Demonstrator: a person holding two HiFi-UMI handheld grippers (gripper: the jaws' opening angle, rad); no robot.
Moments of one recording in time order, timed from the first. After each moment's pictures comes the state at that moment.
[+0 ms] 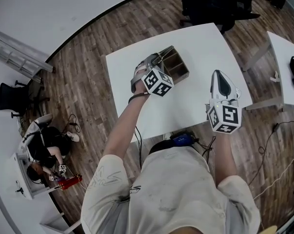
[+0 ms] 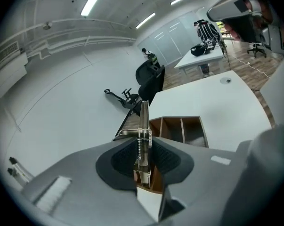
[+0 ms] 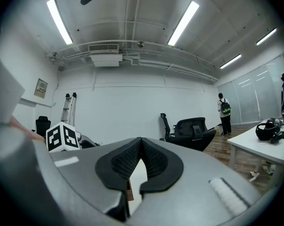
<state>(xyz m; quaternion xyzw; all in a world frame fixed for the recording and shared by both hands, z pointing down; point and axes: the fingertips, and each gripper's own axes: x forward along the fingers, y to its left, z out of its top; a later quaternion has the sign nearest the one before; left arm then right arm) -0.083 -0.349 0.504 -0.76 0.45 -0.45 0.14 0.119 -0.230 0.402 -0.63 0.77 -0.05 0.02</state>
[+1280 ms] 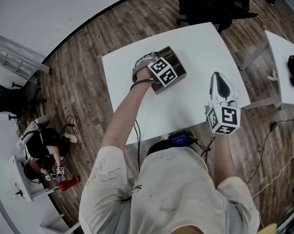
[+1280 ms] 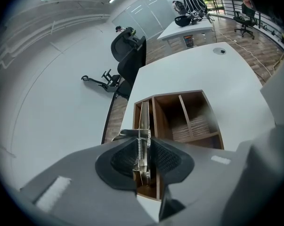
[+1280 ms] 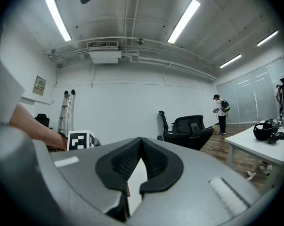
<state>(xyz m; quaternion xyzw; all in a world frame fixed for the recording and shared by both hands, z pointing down) -0.078 -0.380 0.565 -0.70 0.35 -0.61 0.14 0.127 -0.224 0.411 -0.64 0.77 -0.06 0.00</state>
